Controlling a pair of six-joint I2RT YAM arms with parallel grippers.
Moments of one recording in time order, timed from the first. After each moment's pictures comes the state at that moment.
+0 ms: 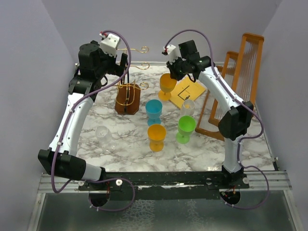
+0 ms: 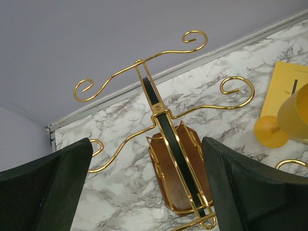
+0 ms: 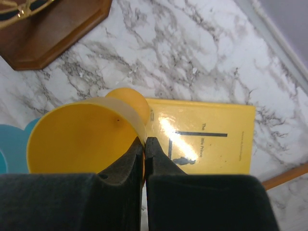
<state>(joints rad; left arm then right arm) -0.20 1.40 1.58 -0.41 0.10 0.22 0.46 2.05 2.09 -0.82 -0.20 -0.35</state>
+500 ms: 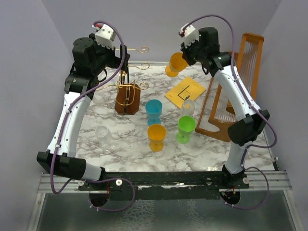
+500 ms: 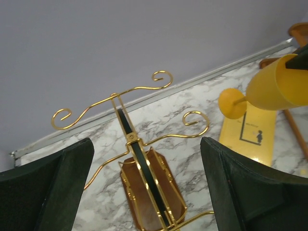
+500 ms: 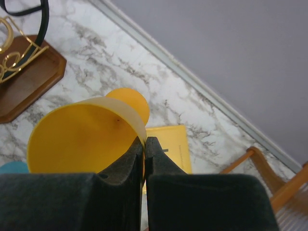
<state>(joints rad) -0.20 1.40 1.67 -0.41 0.20 0.10 0.39 1.93 2.14 -0.68 -0.14 -0.35</state>
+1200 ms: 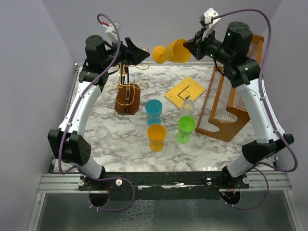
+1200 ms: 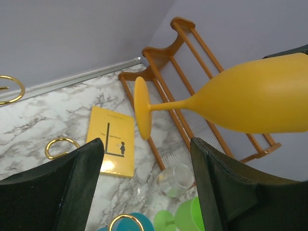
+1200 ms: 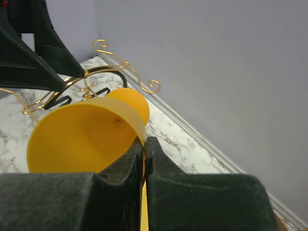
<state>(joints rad) -0.20 1.58 1.66 -0.09 0.68 -0.54 0.39 1.60 2.05 -0.50 -0.36 -0.19</state>
